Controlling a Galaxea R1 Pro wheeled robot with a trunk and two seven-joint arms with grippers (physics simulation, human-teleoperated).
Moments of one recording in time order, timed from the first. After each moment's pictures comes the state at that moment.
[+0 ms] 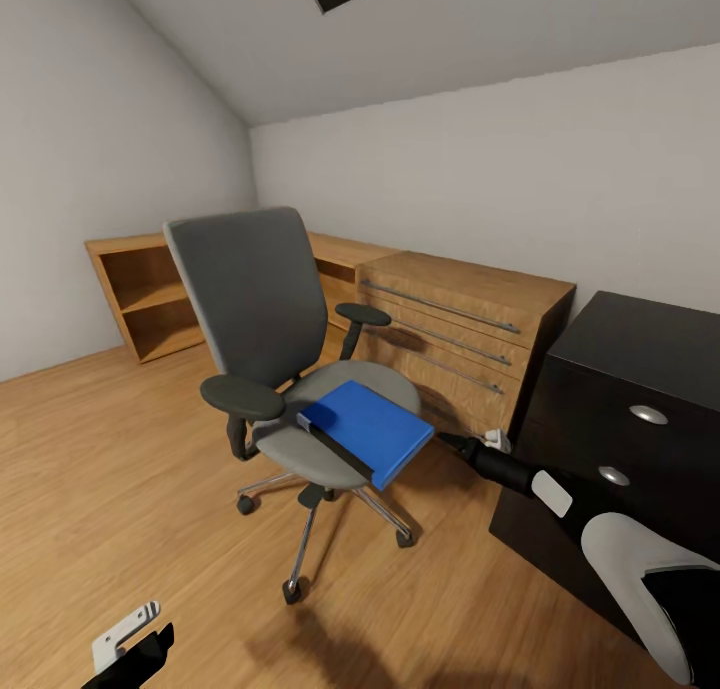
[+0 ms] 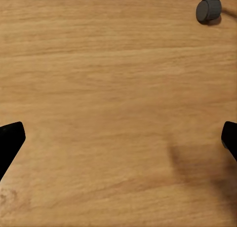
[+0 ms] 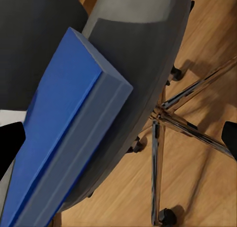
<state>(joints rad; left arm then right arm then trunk) -0.06 0.03 0.29 -1.07 0.40 0.24 0.22 -0.94 -0.19 0.16 -0.20 -0.73 0.36 0.80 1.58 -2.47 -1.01</state>
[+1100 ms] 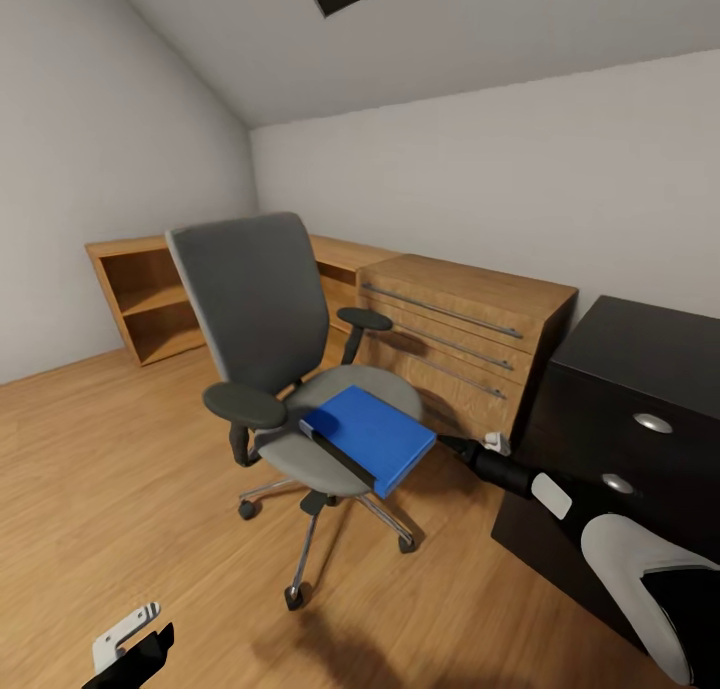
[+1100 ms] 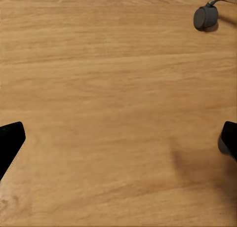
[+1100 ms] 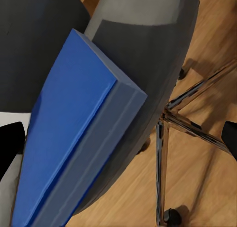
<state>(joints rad) -0.06 0.03 0.29 -1.07 0.40 0.24 0.22 -0.94 -0.19 0.16 -0.18 -0.73 0.36 0.80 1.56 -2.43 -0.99</state>
